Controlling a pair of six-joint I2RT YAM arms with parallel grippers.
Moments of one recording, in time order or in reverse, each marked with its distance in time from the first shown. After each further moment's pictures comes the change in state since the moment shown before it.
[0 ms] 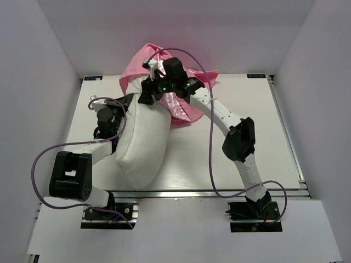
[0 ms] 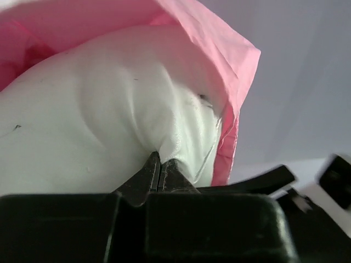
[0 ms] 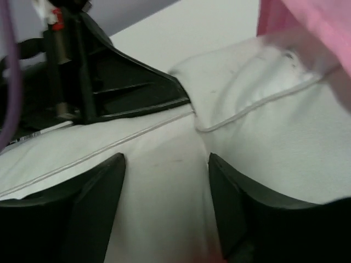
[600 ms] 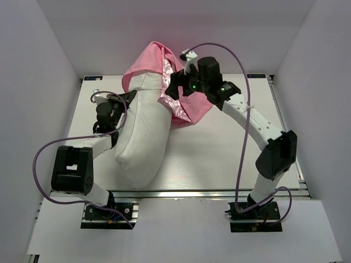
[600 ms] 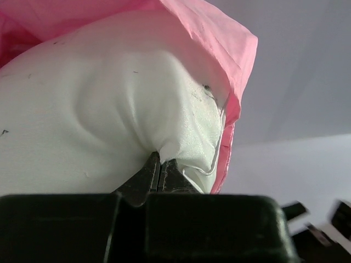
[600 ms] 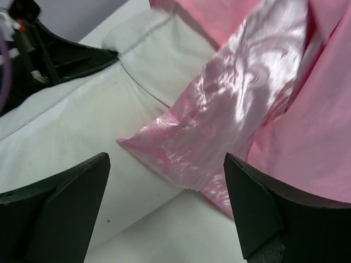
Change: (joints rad) left arm 0.031 0.061 0.086 -0.037 0.138 0.007; right arm -0.118 -0.525 -0.538 0.149 0.266 0.031
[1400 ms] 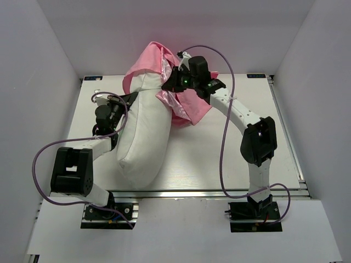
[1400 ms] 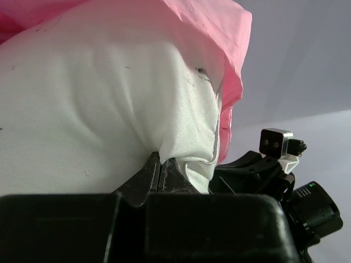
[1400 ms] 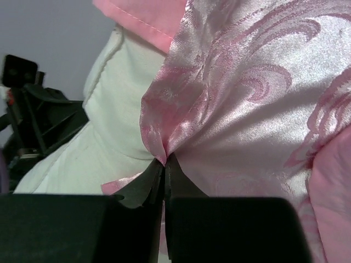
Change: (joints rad) left arm 0.002 -0.016 -0.039 0.063 0.080 0.023; right arm -0.008 0.292 0.143 0.092 -0.060 0.389
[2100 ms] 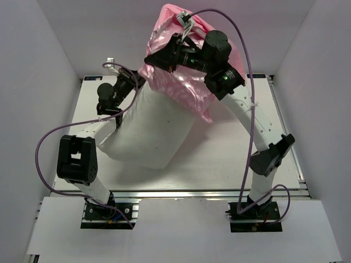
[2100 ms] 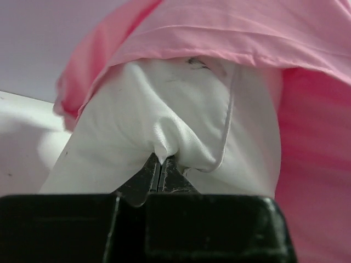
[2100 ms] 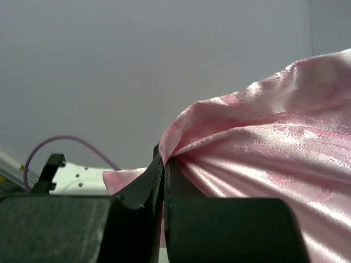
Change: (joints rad) left arm -0.059 0.146 0.395 0.064 0.299 0.037; right arm 0.074 -0.119 0.369 0.116 -0.257 0.167
